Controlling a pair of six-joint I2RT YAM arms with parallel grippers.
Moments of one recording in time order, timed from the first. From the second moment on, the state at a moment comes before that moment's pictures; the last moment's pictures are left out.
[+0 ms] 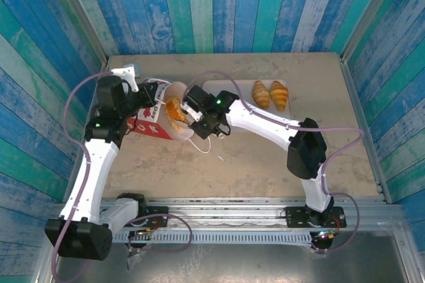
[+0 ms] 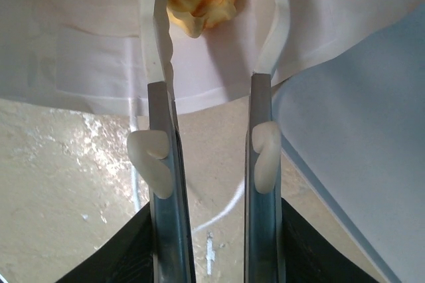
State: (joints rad) left arm -0.07 1.01 1.01 -0.36 0.35 -0.39; right arm 0.96 2.02 1.82 -0.98 0.05 0.07
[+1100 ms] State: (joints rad) left arm -0.07 1.04 0.98 -0.25 0.50 -0.47; right arm 0.84 1.98 1.57 -0.63 -0.37 0.41
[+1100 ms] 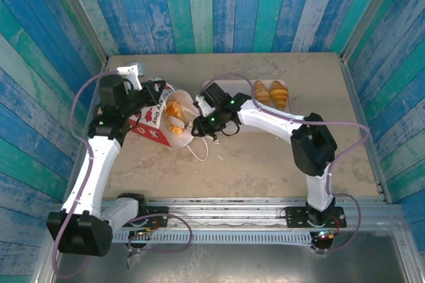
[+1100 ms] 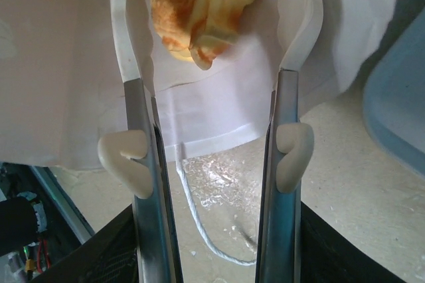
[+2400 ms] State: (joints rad) left arm -0.07 1.13 0.98 -0.17 0.31 -0.75; right arm 0.79 1.59 1.45 -0.89 -0.21 0.11
